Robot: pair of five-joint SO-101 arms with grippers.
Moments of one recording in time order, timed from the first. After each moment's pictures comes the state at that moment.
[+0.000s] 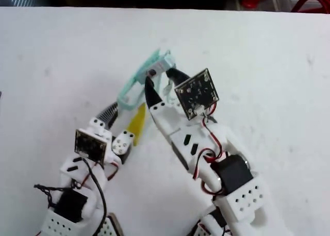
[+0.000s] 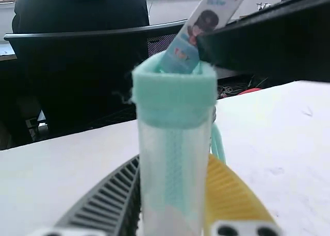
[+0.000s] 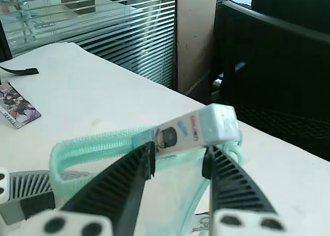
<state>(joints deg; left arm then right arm) 18.3 -104.0 89.1 28.9 0.0 -35.4 -56.4 41.8 37.5 6.8</state>
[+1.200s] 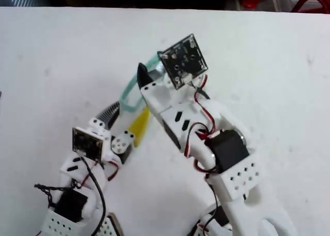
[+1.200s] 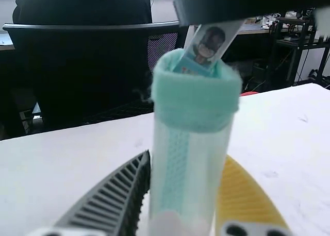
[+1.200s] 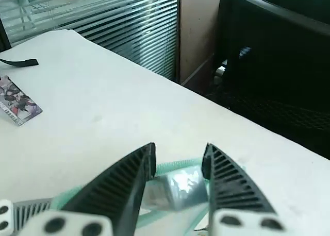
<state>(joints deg) 18.2 -103.8 89.1 28.9 2.9 -36.1 -42.3 20.0 48.0 6.8</state>
